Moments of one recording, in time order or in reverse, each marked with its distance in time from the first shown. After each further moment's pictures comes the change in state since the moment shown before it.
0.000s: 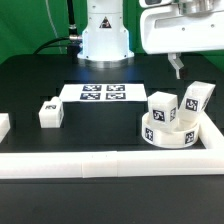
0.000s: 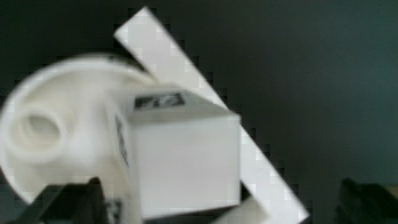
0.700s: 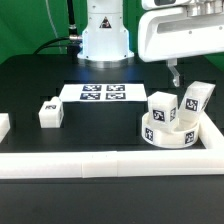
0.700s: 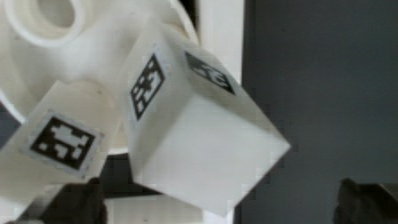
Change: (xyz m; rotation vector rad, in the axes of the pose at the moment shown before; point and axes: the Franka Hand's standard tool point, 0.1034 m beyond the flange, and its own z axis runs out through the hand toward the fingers) arm 0.000 0.006 0.005 -0.015 0.043 -0.433
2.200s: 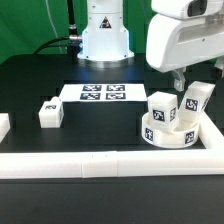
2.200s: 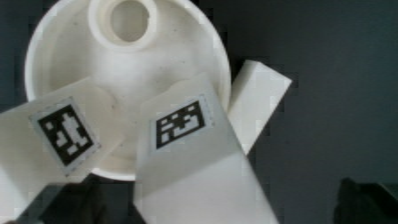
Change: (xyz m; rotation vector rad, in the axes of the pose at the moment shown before) arm -0.014 0.000 0.004 -0.006 -0.282 -0.403
